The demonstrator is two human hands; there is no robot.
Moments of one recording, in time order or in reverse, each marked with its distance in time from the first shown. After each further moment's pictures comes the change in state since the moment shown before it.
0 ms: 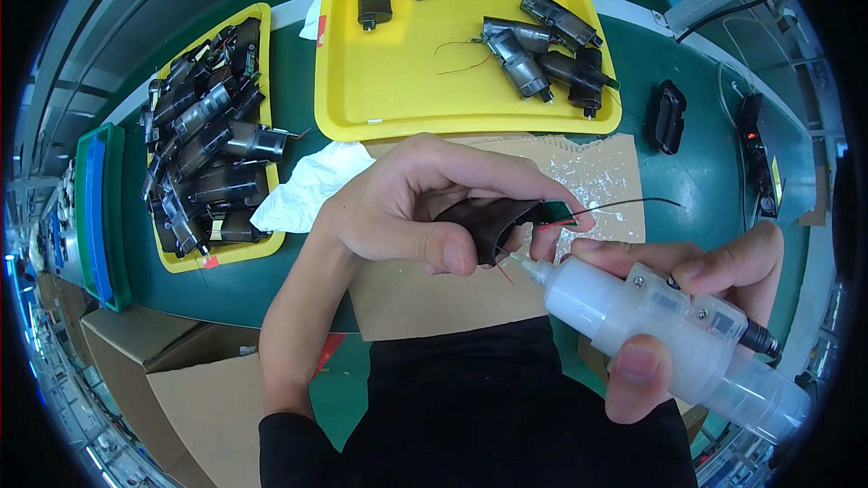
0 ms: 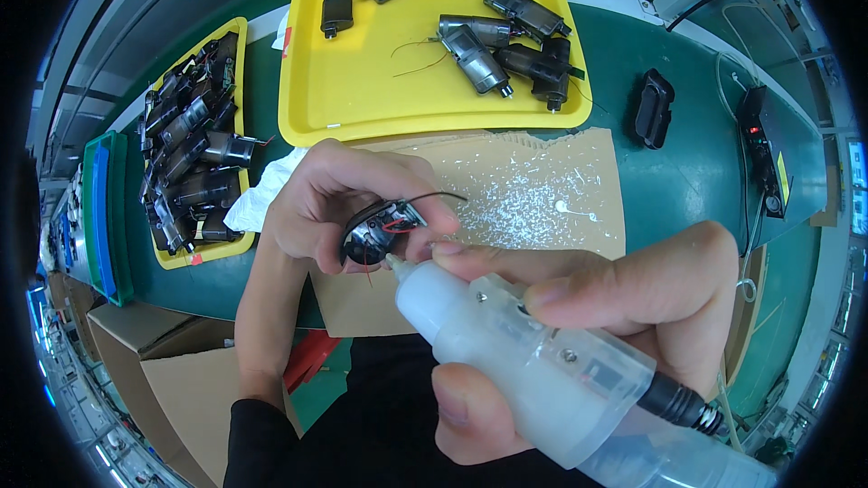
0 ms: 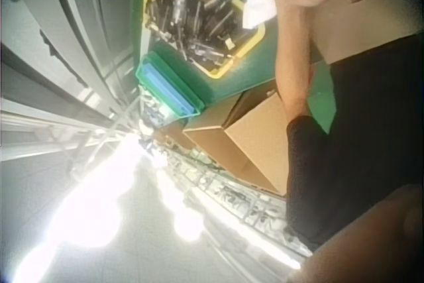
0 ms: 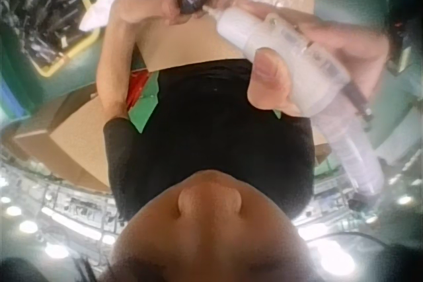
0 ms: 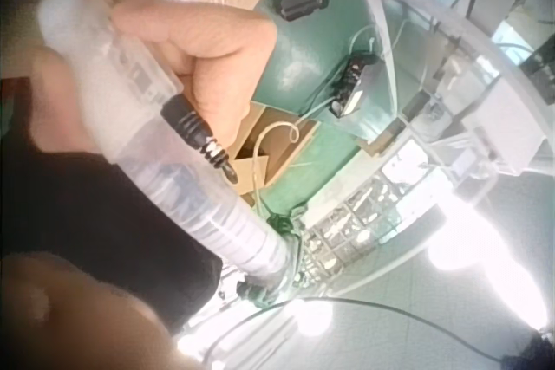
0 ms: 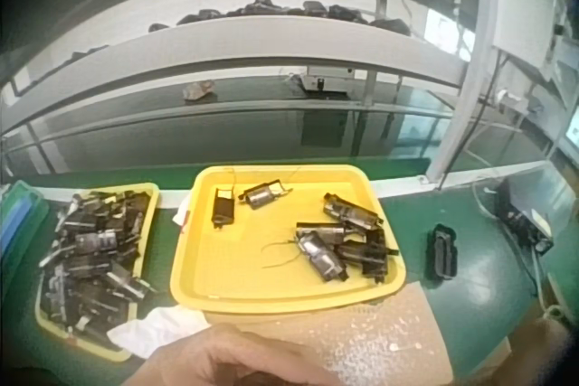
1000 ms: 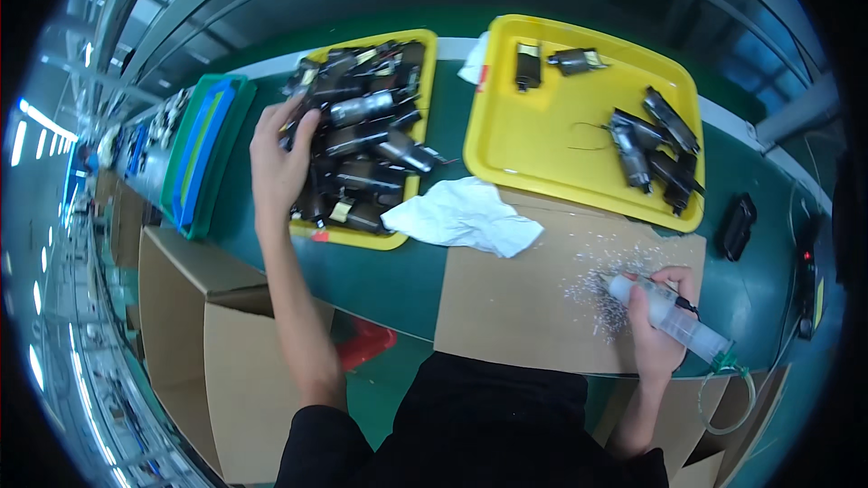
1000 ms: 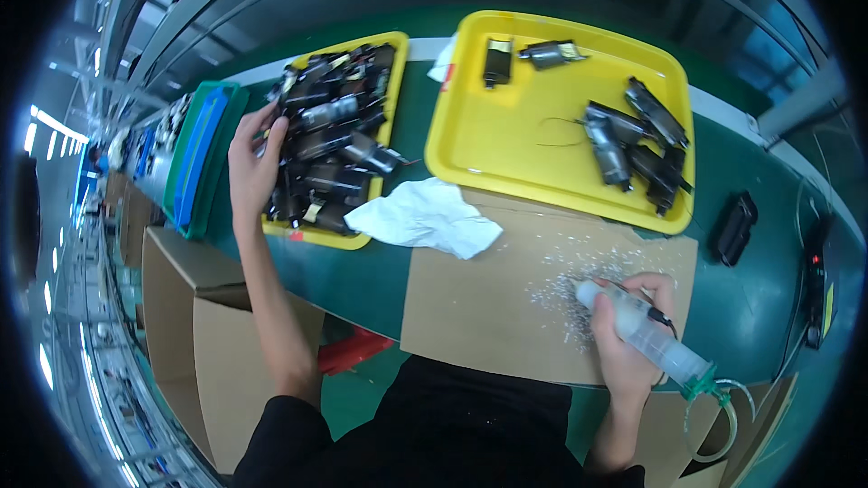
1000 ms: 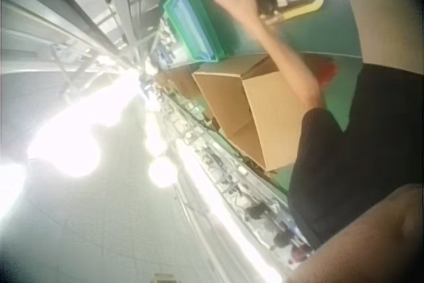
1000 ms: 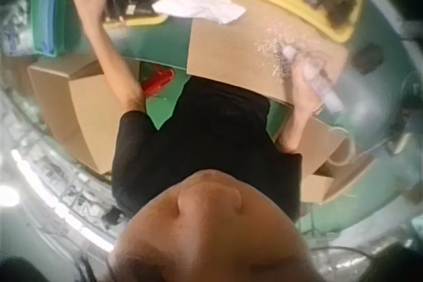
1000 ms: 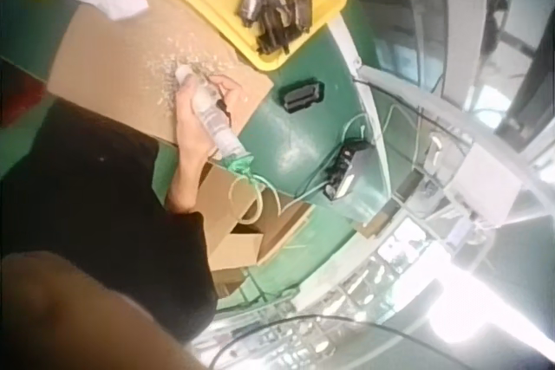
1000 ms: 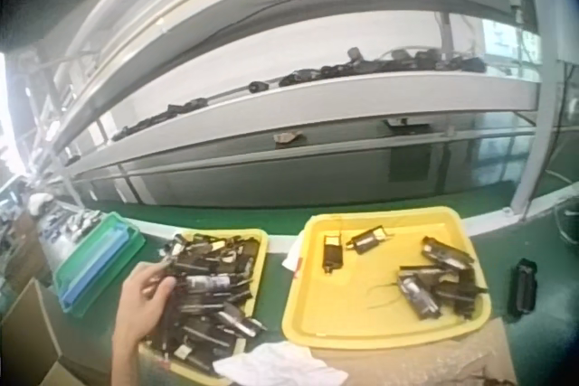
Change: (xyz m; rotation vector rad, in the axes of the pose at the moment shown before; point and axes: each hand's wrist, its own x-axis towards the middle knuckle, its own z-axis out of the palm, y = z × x) left_hand -0.175 0.134 -0.062 1.792 1.356 0.097; right_hand 0.006 0.124 0.038 0.145 0.190 0.155
